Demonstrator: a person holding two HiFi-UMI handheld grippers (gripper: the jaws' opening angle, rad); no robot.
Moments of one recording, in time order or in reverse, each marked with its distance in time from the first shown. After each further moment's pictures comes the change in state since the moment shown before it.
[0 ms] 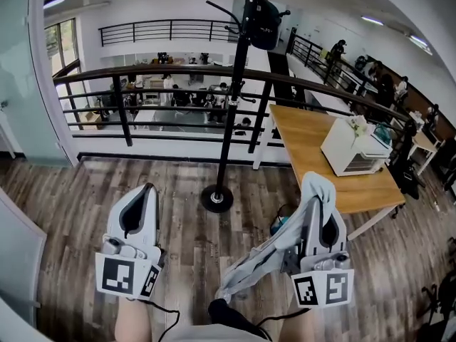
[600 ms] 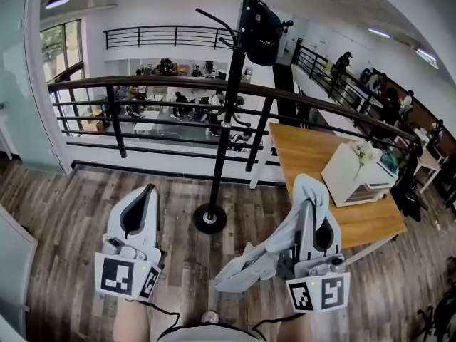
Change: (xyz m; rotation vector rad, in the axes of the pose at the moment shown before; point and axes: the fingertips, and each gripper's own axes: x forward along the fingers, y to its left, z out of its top) left arm 0.122 -0.015 -0.025 -0.002 -0.032 0.025; right arm 0.103 -0.061 -0.035 0.005 -0.040 0.099
